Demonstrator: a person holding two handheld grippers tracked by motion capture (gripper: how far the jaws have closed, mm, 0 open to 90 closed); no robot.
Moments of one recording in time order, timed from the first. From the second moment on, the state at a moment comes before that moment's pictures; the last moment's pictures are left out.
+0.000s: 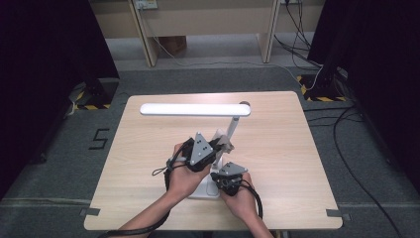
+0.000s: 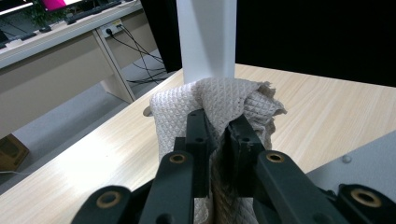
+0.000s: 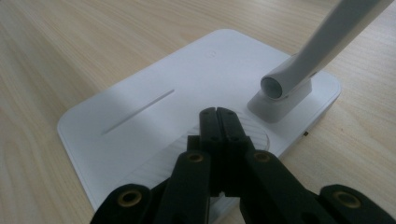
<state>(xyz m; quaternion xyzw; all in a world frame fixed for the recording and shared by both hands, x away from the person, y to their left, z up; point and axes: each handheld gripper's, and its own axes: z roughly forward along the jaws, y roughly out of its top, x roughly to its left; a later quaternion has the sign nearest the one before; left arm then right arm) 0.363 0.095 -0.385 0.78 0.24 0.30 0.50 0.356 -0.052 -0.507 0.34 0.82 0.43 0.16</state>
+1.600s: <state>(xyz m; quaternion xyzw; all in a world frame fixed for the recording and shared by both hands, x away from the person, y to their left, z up) 0.368 0.103 -0.418 0.80 0.24 0.29 0.47 0.355 -0.052 -0.507 0.34 0.82 0.43 0.15</state>
